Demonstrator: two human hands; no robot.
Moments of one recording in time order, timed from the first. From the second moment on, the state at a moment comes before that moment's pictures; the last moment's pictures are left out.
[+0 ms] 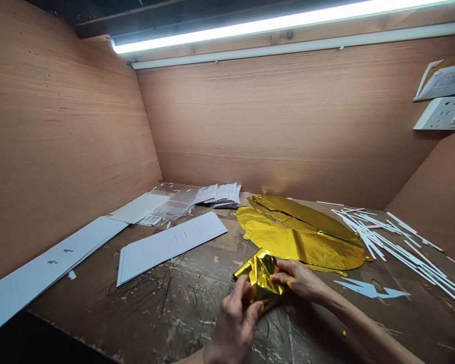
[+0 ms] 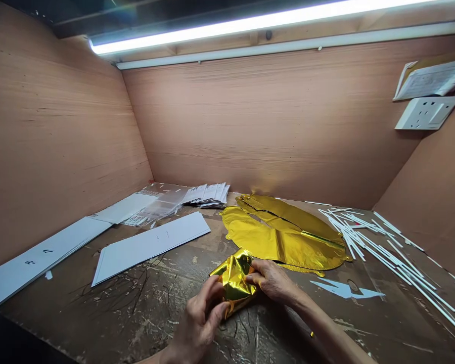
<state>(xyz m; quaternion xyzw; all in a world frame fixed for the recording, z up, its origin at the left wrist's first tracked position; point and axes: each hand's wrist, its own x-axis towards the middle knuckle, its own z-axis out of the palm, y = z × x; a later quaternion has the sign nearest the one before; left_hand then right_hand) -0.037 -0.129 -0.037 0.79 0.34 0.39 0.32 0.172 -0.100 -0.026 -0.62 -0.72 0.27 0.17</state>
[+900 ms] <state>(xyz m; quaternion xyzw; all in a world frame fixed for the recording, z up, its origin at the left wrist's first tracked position) -0.023 -0.097 -0.044 0.96 0.26 0.06 0.08 0.120 -0.162 -0.040 -0.43 -0.87 -0.18 0.16</state>
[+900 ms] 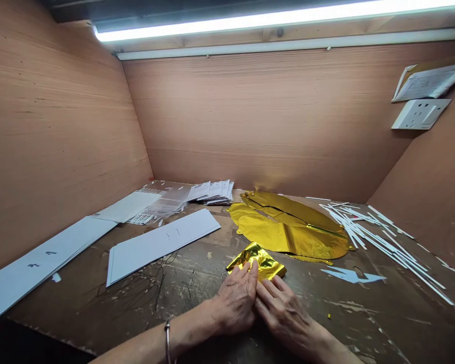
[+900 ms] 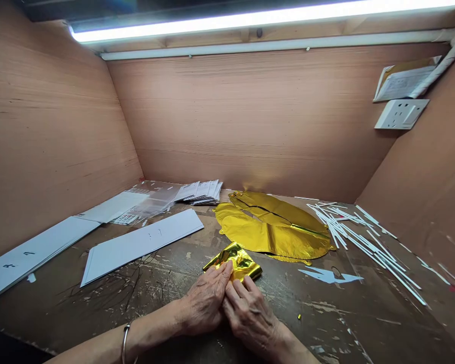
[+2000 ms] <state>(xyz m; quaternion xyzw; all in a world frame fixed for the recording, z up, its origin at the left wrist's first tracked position) -0.013 -0.038 -0.034 0.80 0.43 0.23 0.35 0.155 -0.118 -0.030 -0.79 -0.48 0.28 0.25</state>
